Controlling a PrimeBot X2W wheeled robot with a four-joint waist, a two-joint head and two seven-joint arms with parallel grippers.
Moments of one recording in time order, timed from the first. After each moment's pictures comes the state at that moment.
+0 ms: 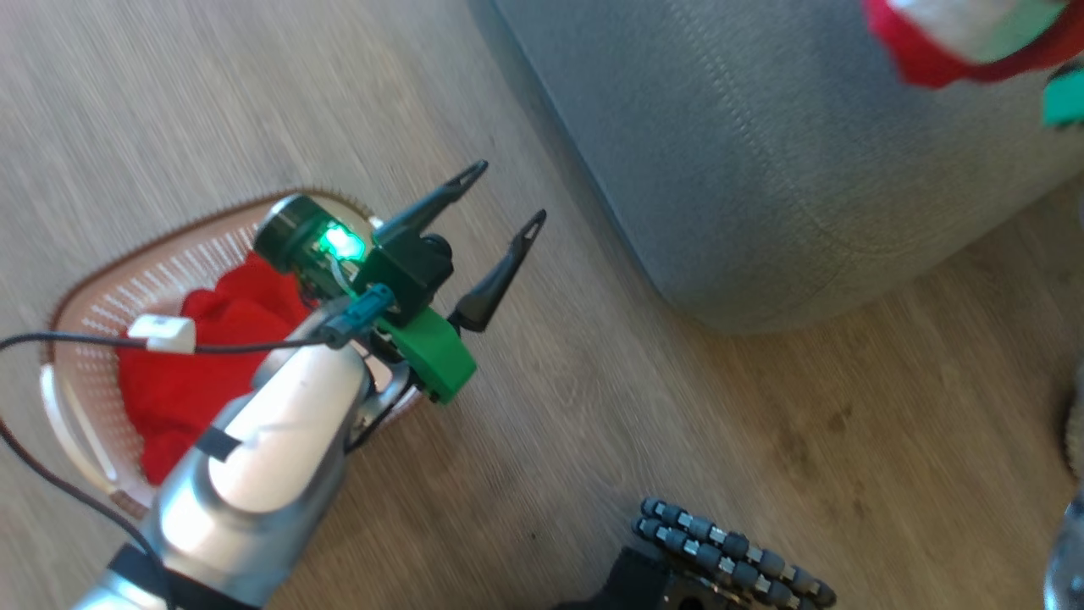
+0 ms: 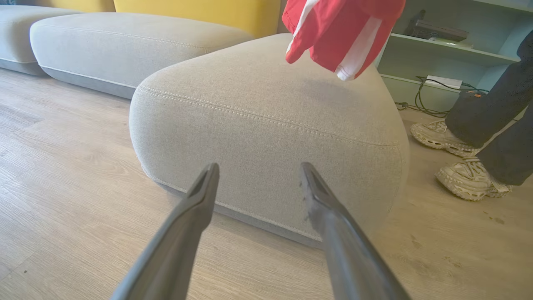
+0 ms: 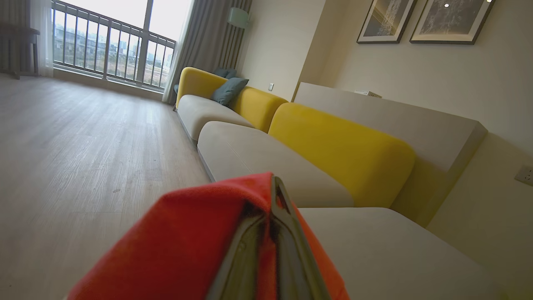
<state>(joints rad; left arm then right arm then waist) -0.63 0.21 -0.64 0.36 -0.21 -0.13 -0.26 -0.76 -0.23 -0.15 0.33 0.13 0.13 -0.26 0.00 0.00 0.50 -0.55</state>
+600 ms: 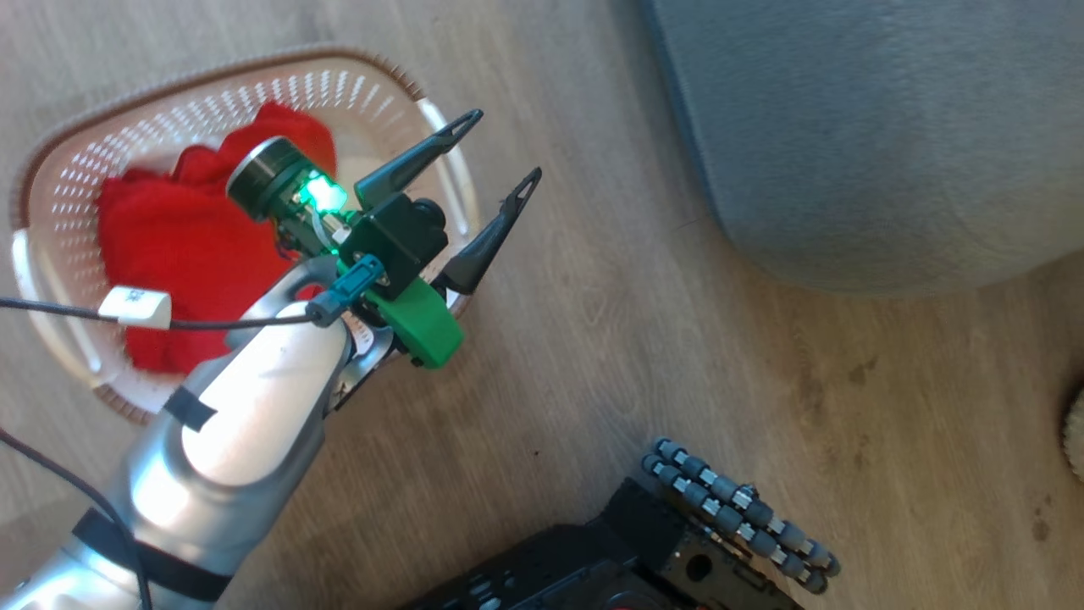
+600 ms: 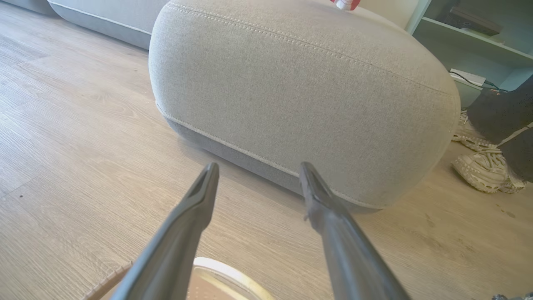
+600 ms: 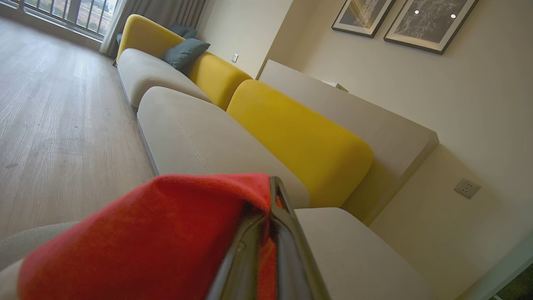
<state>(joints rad) -0.71 0.27 -0.68 0.31 -0.19 -0.13 -0.26 -1.25 -0.45 -0.37 0.75 -0.03 0.13 -0.26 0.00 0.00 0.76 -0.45</state>
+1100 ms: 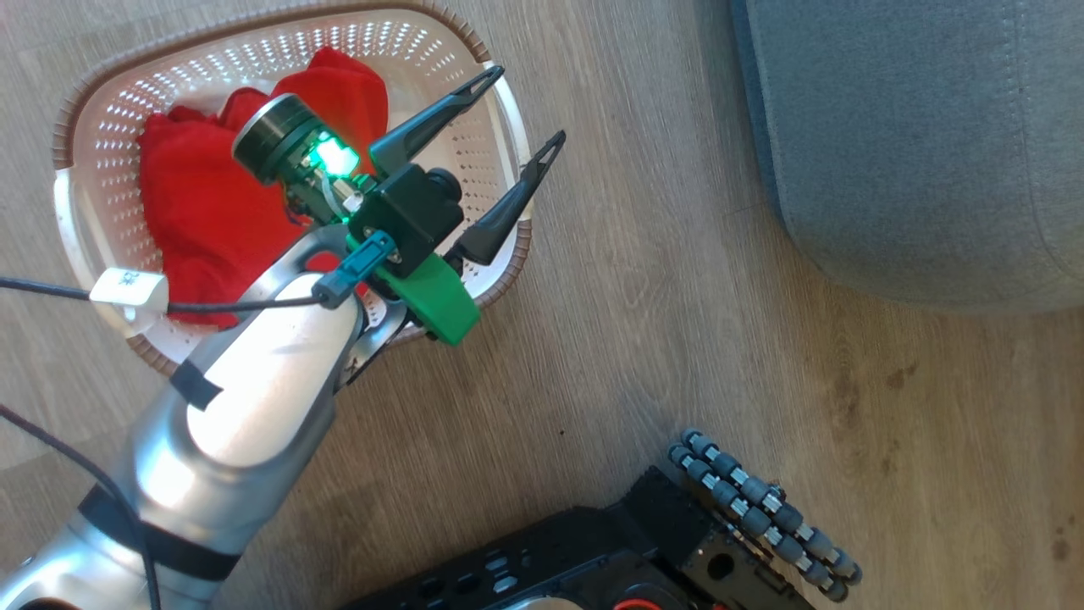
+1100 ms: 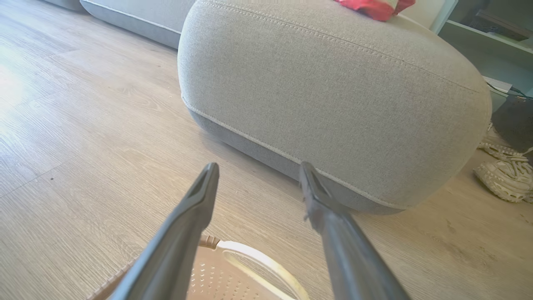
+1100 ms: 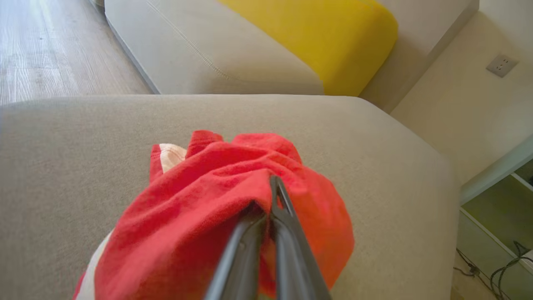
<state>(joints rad) -0.76 0.26 -0.68 0.28 -0.17 -0.13 -0.26 -1.22 -0.45 -0.61 1.06 -0.13 0.13 -0.26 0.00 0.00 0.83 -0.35</state>
